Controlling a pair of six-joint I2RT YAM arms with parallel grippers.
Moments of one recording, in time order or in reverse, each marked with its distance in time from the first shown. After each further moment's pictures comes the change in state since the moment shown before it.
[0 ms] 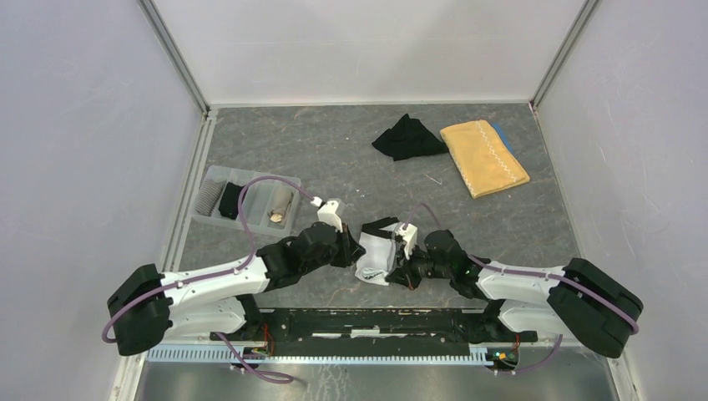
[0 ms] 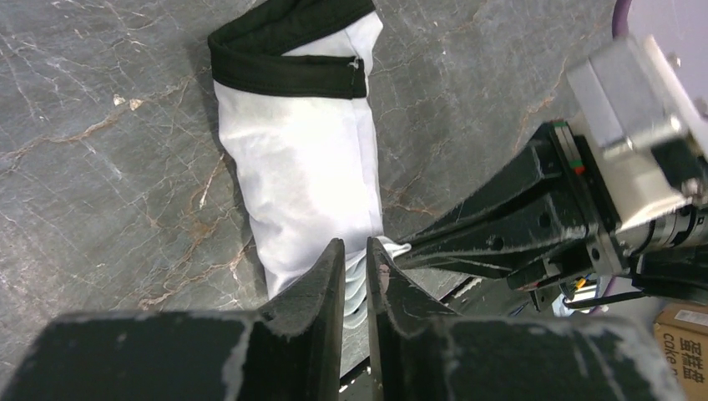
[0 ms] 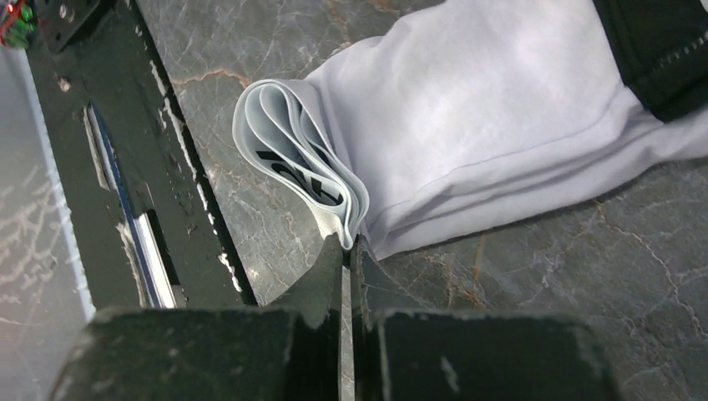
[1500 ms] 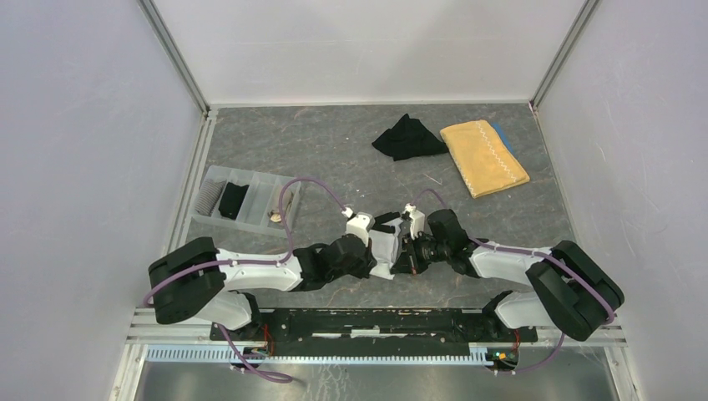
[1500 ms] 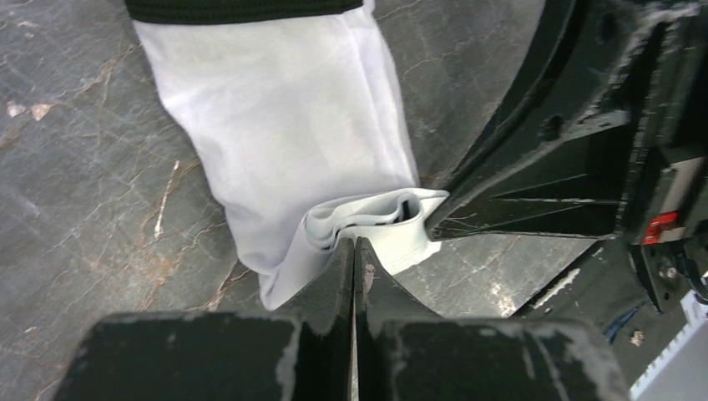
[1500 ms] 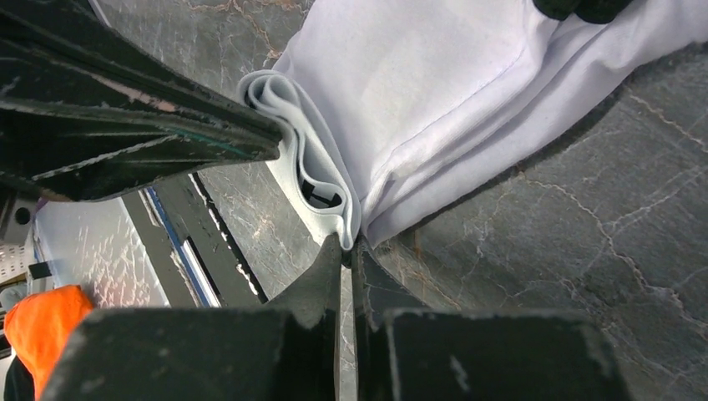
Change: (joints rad) left arm -0.120 0.322 0.044 0.163 -0.063 0.122; right arm -0.244 0.162 0.132 -0.178 -0.204 0.177
